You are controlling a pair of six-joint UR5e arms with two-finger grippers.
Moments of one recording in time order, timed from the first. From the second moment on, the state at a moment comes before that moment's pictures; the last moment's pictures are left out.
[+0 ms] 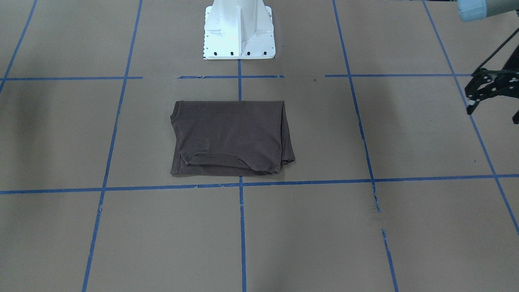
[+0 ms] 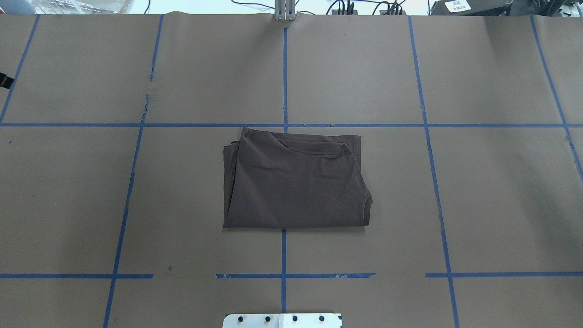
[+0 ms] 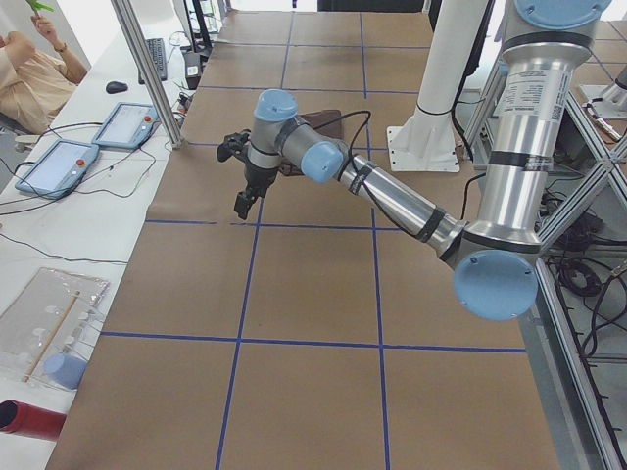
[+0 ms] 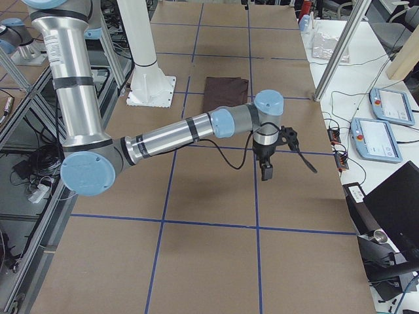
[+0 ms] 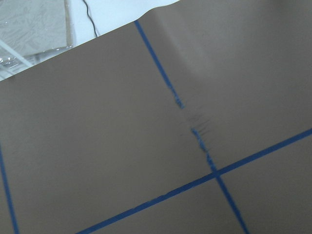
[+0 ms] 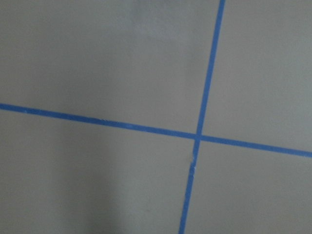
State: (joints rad) left arm -1.31 -1.65 -1.98 -1.63 -2.14 -0.19; right arm 1.50 -1.51 1.77 -1.77 2.23 -0.05
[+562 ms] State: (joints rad) left arm -1.52 -1.46 -1.80 -1.62 -2.33 0.05; right arm 1.58 -1.70 1.77 -1.72 2.32 -0.10
